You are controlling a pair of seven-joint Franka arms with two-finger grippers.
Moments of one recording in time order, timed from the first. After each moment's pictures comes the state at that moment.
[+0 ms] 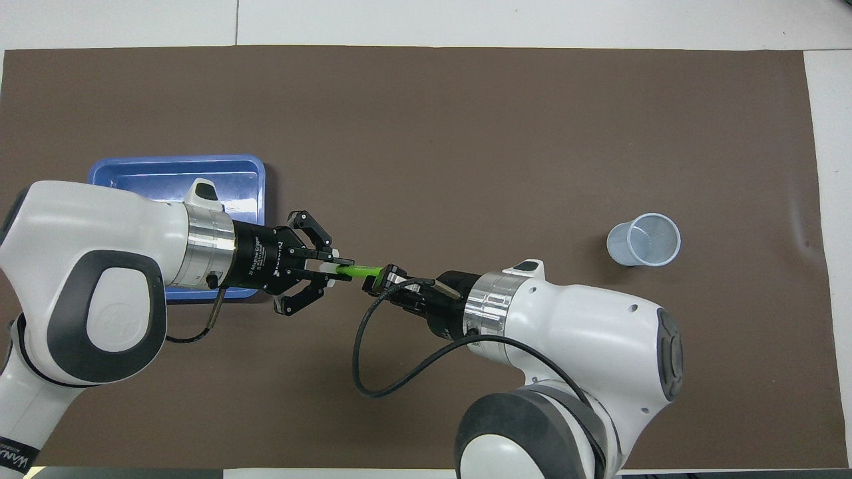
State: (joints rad) left arm -0.39 -0.11 0.02 -2.13 -0.83 2.01 -1.34; right arm 0.66 -0.11 0.03 -2.17 1.04 2.58 0.41
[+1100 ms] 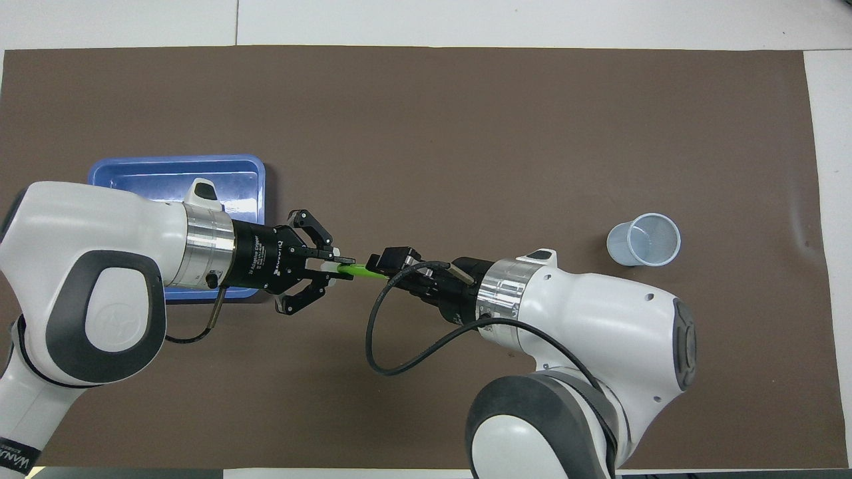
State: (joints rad) left arm -0.39 -0.12 0.02 -2.13 -0.85 2.02 -1.35; right arm 0.64 -0.10 0.02 -2.16 1.04 2.60 0.41
